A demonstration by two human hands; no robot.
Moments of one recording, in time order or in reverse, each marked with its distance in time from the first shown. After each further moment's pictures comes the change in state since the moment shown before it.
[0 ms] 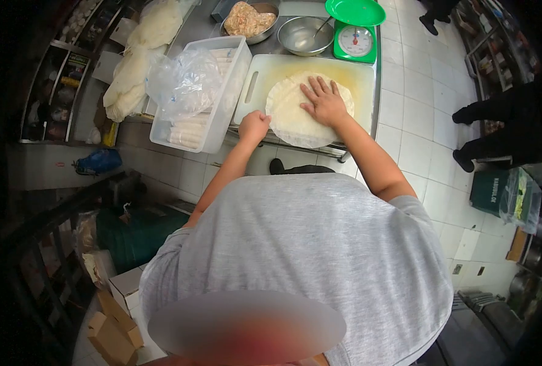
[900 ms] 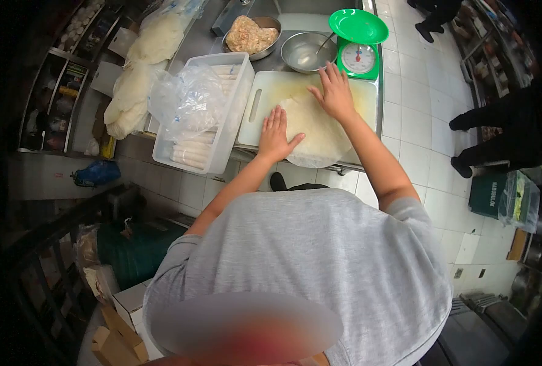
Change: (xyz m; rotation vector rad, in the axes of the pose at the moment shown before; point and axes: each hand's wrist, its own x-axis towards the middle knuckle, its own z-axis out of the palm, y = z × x) left_hand 0.023 0.007 0.042 0.261 0.228 0.645; right_hand 0.058 0.032 -0.028 0.072 0.302 0.177
